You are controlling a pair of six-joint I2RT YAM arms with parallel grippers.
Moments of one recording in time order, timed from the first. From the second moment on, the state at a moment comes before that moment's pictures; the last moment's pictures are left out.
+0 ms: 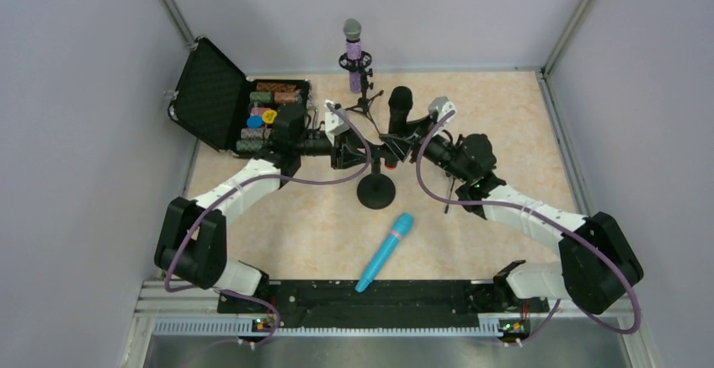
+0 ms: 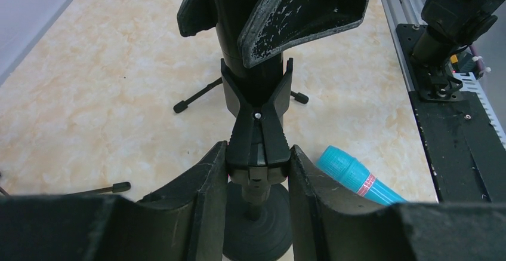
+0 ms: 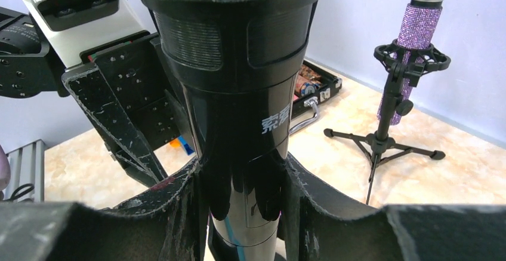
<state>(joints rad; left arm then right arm) -0.40 1.45 0.92 0.32 1.08 0.19 0.58 1.28 0.67 0.81 -0.38 0.21</state>
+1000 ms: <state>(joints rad) -0.42 1.37 0.82 0.44 0.90 0.11 0.62 1.25 0.61 0.86 -0.34 0.16</state>
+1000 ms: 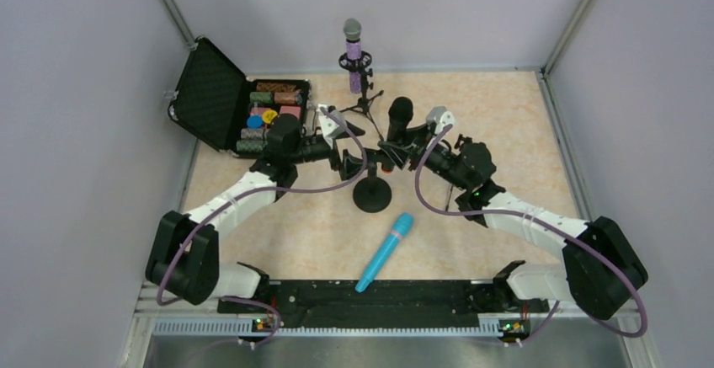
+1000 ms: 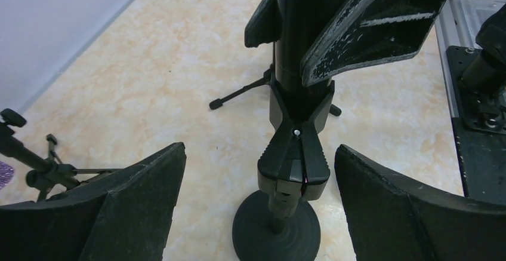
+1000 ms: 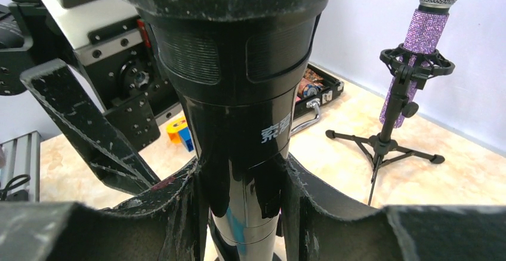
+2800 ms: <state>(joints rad) -0.42 1.39 0.45 0.93 0.78 -0.12 0.63 0.96 0.51 0.55 -0.31 0.21</state>
